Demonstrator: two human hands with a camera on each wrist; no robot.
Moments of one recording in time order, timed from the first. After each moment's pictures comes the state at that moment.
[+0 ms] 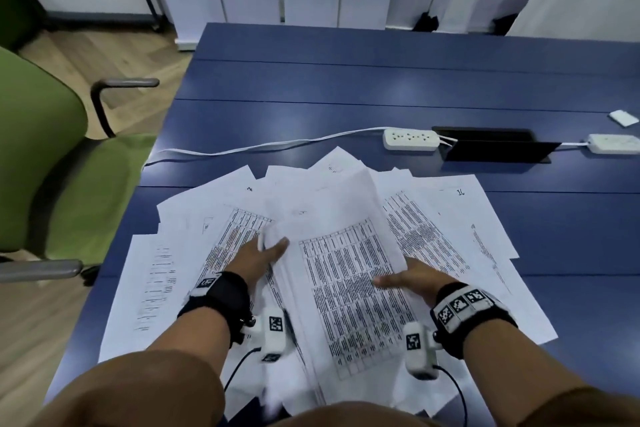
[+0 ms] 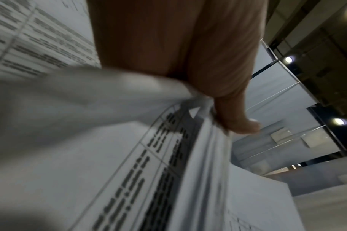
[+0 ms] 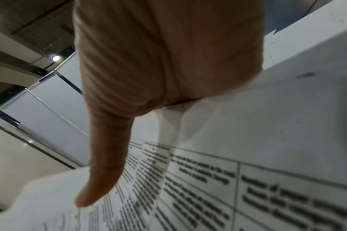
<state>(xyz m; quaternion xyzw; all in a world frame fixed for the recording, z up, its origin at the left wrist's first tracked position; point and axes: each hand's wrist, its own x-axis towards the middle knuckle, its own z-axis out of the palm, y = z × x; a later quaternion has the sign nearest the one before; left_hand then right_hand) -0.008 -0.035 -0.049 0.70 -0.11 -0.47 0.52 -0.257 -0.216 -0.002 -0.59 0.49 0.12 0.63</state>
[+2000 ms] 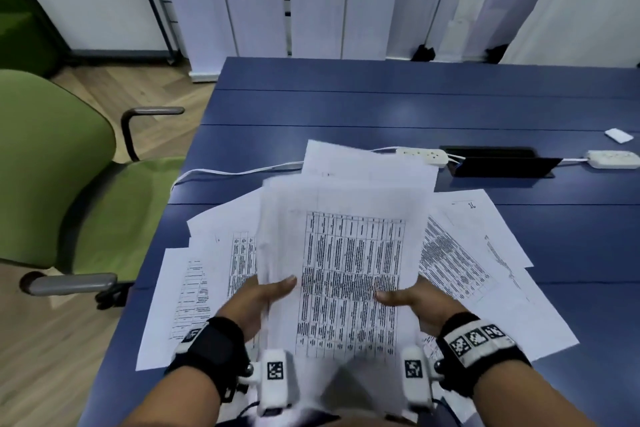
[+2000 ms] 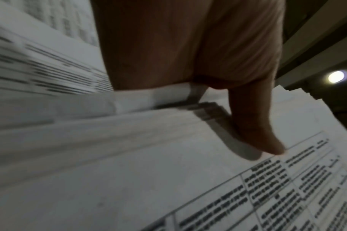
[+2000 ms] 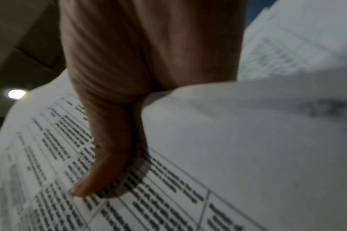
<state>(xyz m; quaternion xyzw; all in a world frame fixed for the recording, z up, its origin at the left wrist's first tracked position) -0.022 0.035 0.009 0.56 -0.09 -0.54 0.62 -0.239 -0.151 0.018 -0.49 0.40 -0.04 0.77</state>
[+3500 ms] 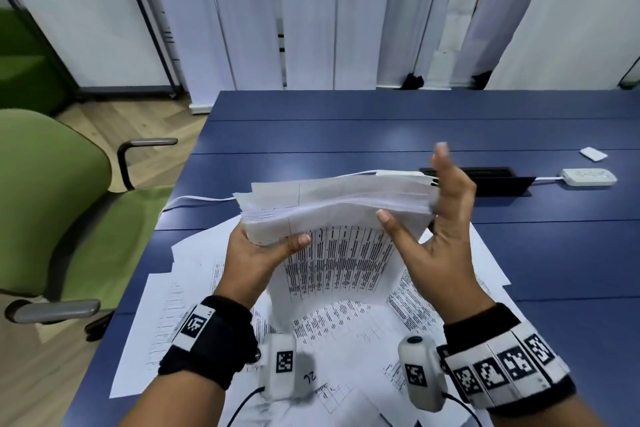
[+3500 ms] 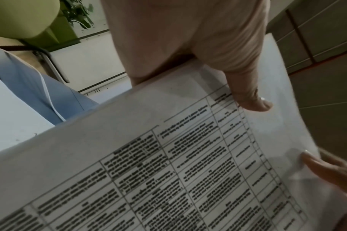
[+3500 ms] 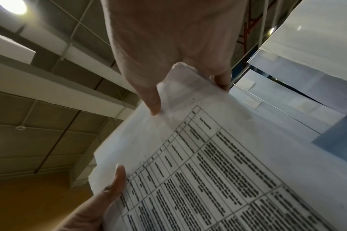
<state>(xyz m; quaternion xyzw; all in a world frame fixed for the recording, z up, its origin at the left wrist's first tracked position) -0.052 -0.029 0.111 0.55 -0.31 -0.26 0.72 -0.245 -0.157 0.165 -0.76 0.22 -0.49 0.36</state>
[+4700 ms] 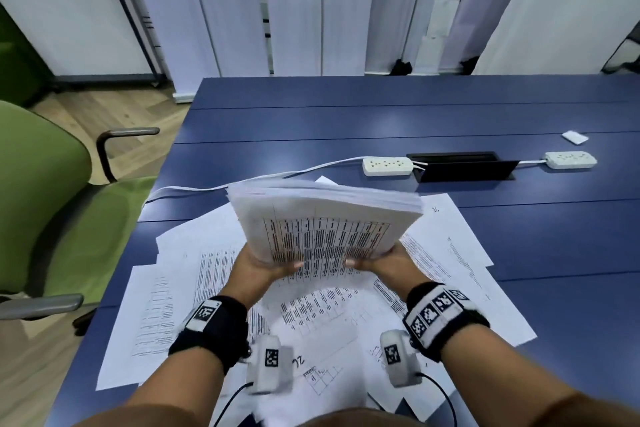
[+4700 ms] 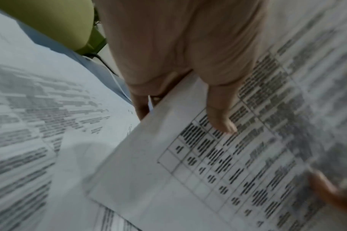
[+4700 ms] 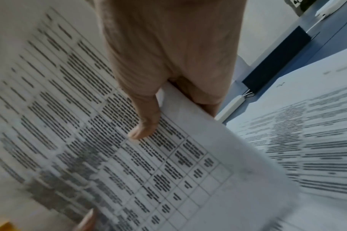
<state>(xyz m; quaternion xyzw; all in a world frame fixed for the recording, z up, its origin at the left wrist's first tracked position) -0.053 -0.032 0.042 0.67 -0.27 -0.36 0.59 -0.242 -0.180 0.077 -0.63 0.39 -0.17 0.65</state>
